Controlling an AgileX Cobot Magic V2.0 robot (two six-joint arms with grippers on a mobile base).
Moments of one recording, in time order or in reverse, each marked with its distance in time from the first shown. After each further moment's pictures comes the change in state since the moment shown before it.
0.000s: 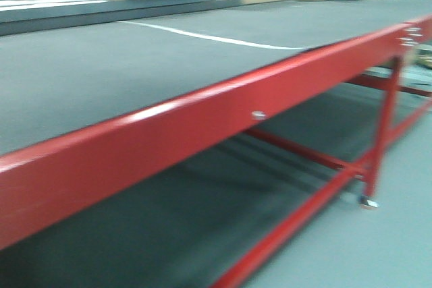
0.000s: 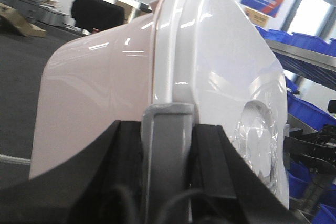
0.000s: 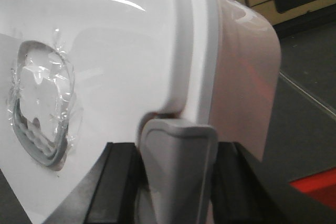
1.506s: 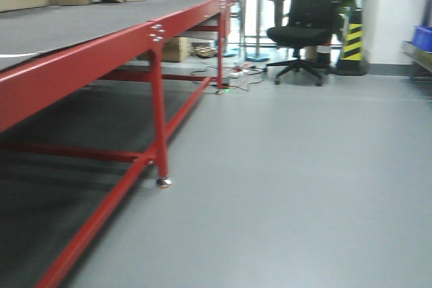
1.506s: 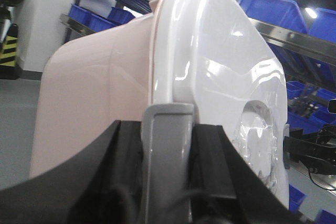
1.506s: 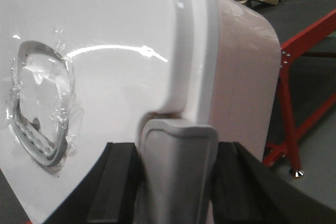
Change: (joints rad) left arm 0.000 0.000 0.000 0.000 0.000 0.000; right arm 0.000 0.000 0.000 0.000 0.000 -0.001
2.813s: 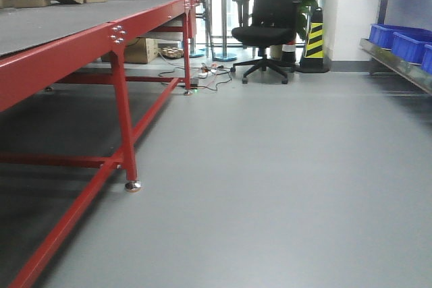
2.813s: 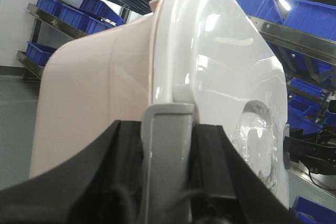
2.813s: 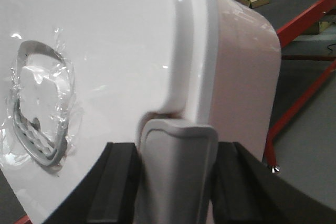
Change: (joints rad) left arm 0.000 0.000 0.000 0.000 0.000 0.000; right arm 0.000 0.000 0.000 0.000 0.000 0.000
